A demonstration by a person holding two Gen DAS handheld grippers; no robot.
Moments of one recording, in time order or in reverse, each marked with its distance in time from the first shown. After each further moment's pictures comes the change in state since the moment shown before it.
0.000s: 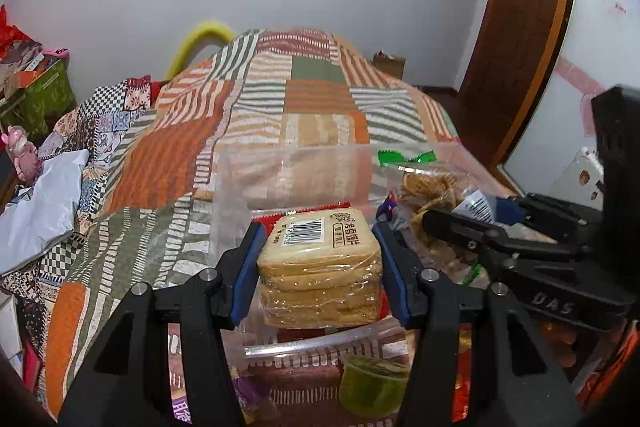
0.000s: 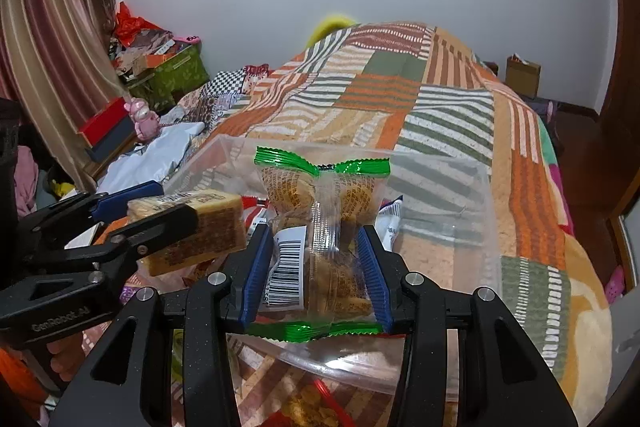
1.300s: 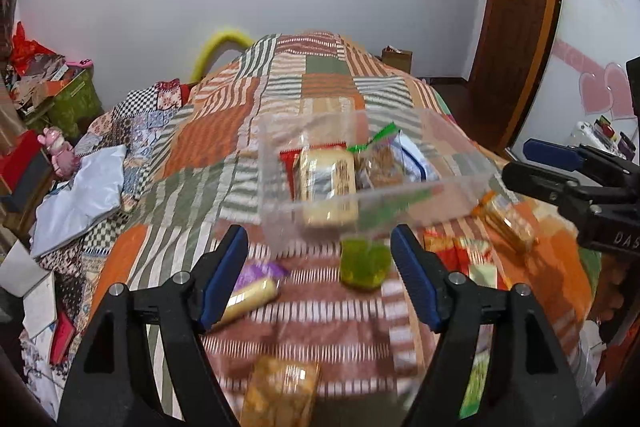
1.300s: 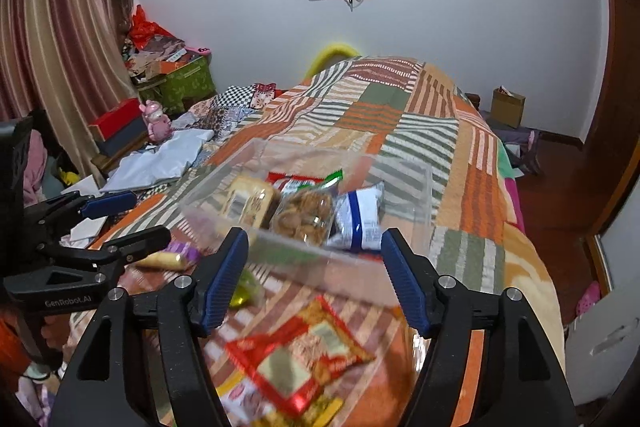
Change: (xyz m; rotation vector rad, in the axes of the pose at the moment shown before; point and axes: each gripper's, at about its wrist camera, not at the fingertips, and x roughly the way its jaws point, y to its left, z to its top) left arm -0.108 -0.016 -0.058 0.037 0.002 0.081; right arm -0.101 0.017 -0.036 -0.074 -0.080 -0.034
